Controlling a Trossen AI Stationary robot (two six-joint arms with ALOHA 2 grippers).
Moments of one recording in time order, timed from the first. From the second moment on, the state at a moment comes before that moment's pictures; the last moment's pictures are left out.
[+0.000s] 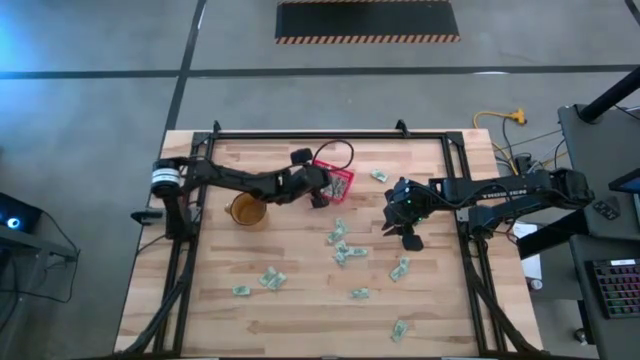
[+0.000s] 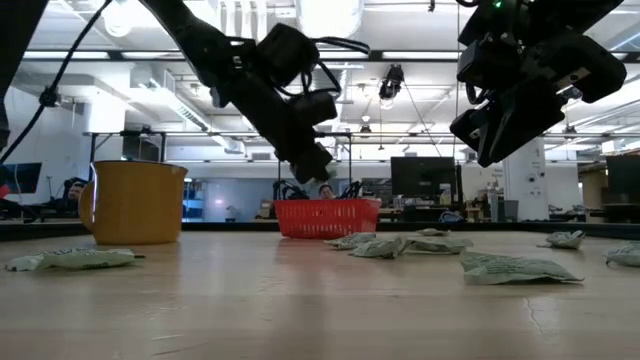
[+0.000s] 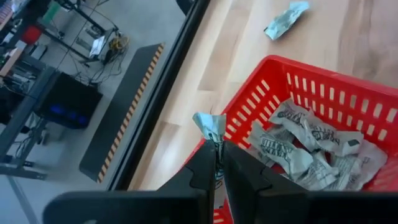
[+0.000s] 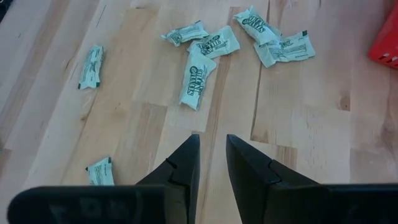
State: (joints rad) left arm 0.18 1.79 1.05 0.15 -0.55 0.30; right arm -0.09 1.16 0.62 -0.41 -0.31 -0.13
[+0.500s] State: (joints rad) left arm 0.18 1.80 1.05 0.14 -0.53 0.30; right arm -0.09 1.16 0.61 -0.38 -0.31 -0.14
